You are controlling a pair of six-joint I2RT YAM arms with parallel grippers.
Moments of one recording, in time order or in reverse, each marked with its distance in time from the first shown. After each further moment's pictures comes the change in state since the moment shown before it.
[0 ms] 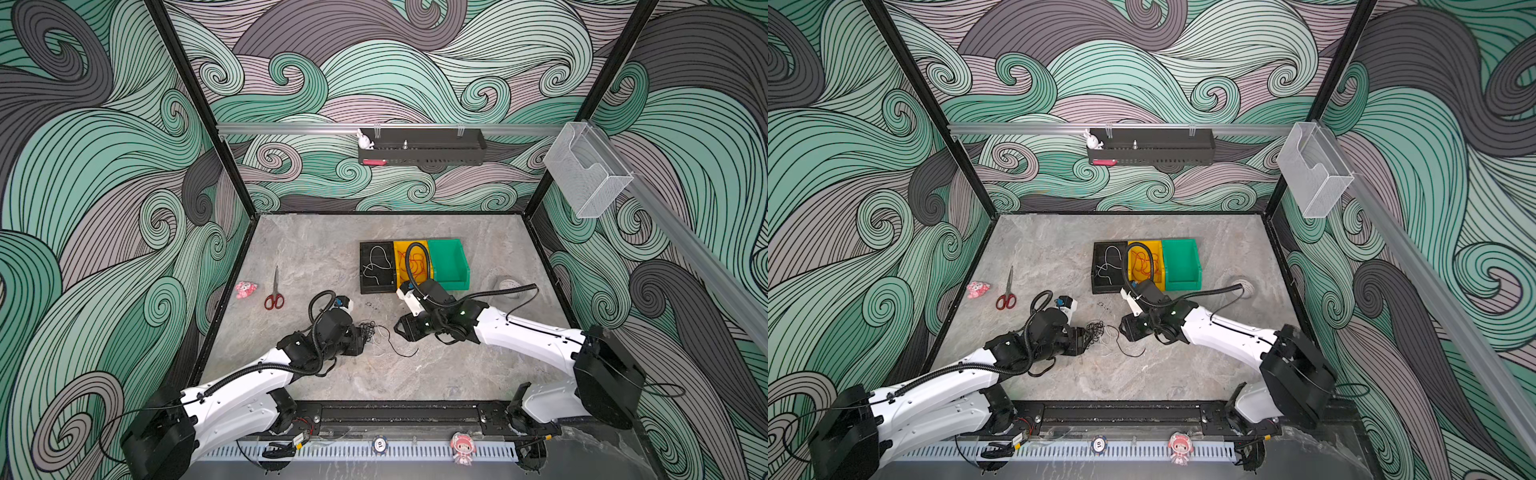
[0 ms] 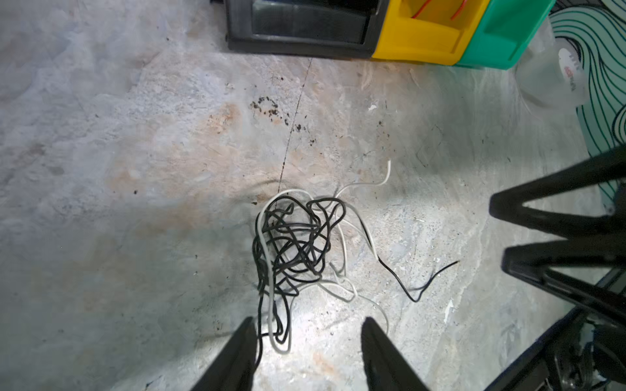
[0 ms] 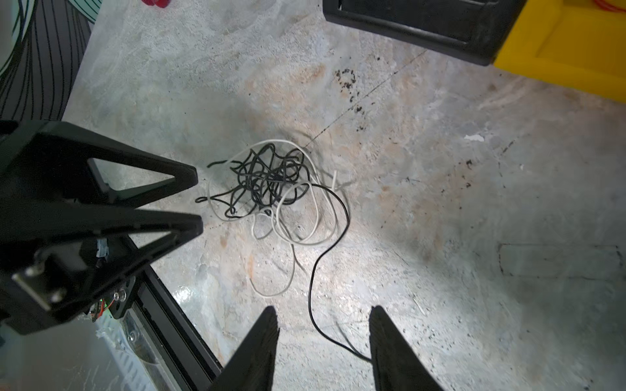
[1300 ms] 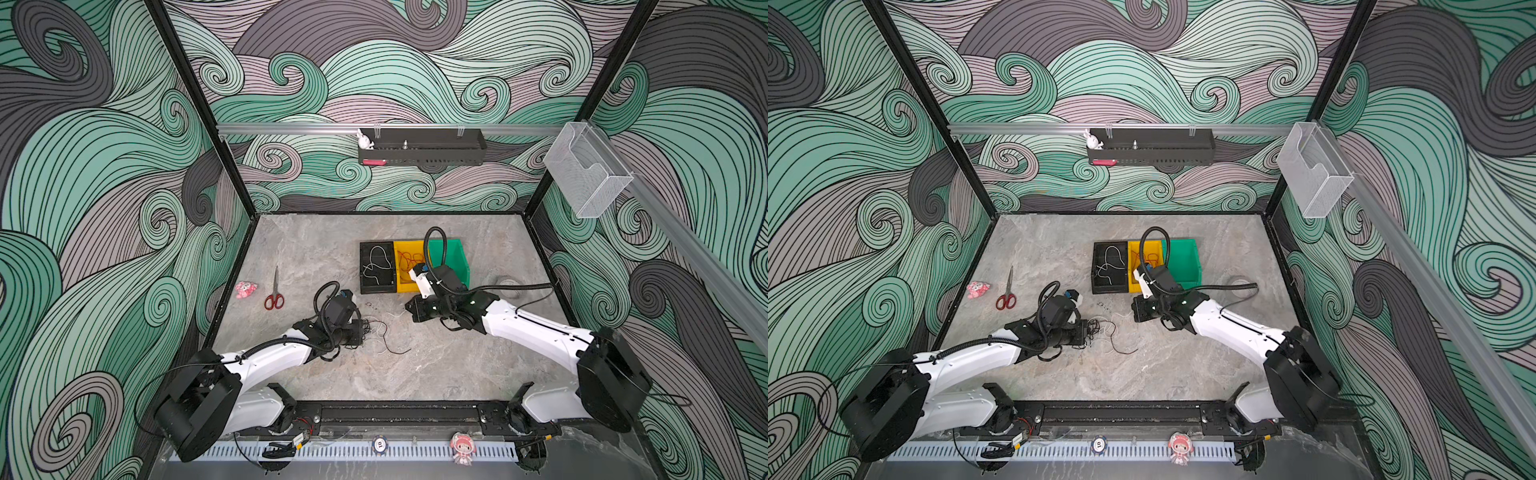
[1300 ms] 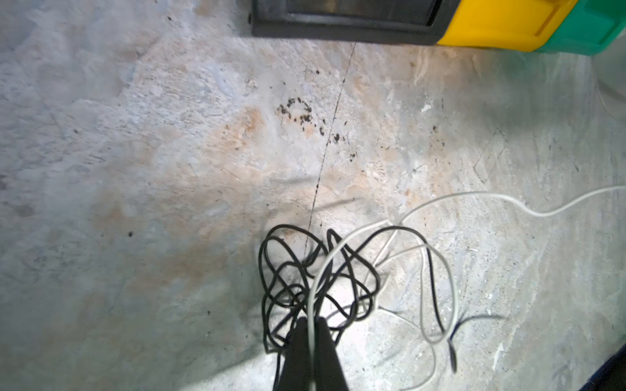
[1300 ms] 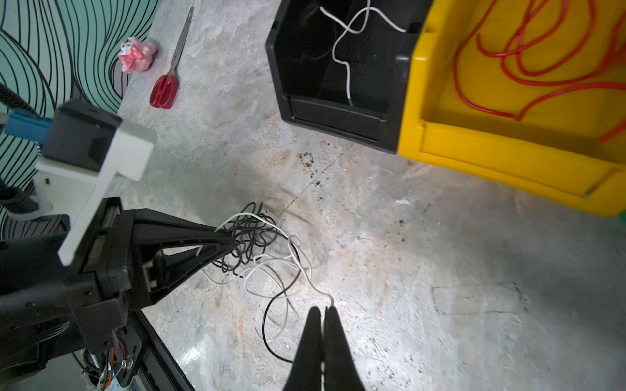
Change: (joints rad) left arm 0.124 0.251 0.047 0.099 0.080 0.074; right arm -0.146 -0.071 -0.017 0.050 0.015 0.014
